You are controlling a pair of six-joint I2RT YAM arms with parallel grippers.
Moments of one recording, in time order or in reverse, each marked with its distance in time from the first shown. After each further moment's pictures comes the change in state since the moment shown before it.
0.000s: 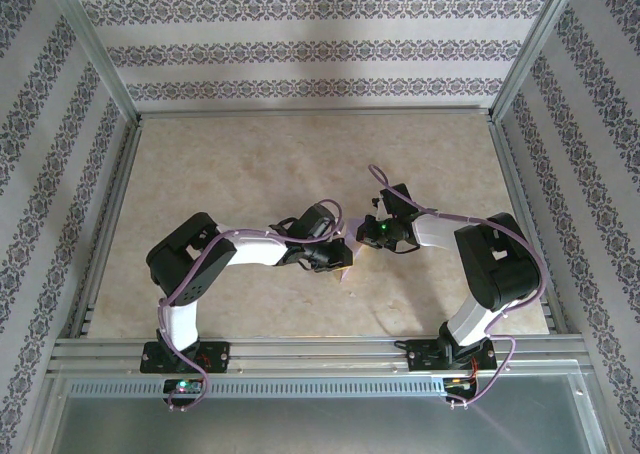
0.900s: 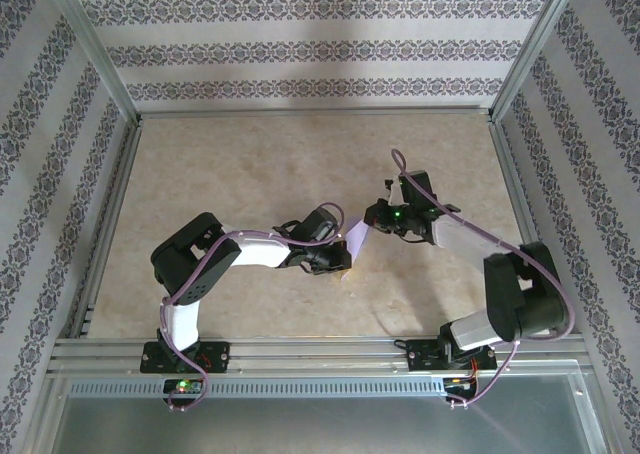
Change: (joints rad) left arm -0.019 0.025 0.008 -0.021 -0.059 0.019; right arm -0.068 -0.234 0.007 -0.042 -0.061 -0.021
